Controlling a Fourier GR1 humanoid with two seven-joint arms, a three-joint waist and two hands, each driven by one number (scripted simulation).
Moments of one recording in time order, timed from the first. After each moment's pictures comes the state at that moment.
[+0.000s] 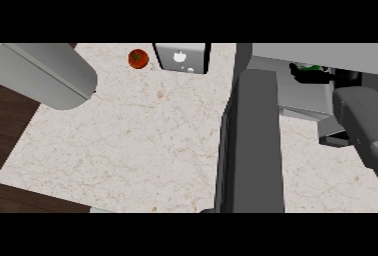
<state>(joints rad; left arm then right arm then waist) 0.30 0.23 0.53 -2.17 0.81 -0.62 0.19 -1.04 -0.45 -0.35 -0.10 0.25 -0.36 -0.68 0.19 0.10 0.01</state>
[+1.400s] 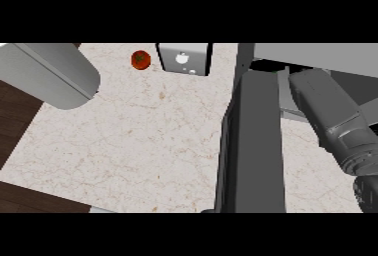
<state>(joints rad) 0.23 0.25 0.50 -2.09 0.71 -0.64 0.19 -1.19 -0.28 -0.29 -0.06 0.31 -0.39 -0.55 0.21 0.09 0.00</state>
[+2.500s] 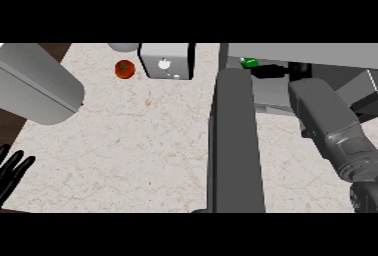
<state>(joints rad) 0.29 0.13 0.39 -2.06 0.57 -0.72 0.15 -1.13 -0.27 -0.35 -0.10 0.27 -0.39 -0.63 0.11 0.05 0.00</state>
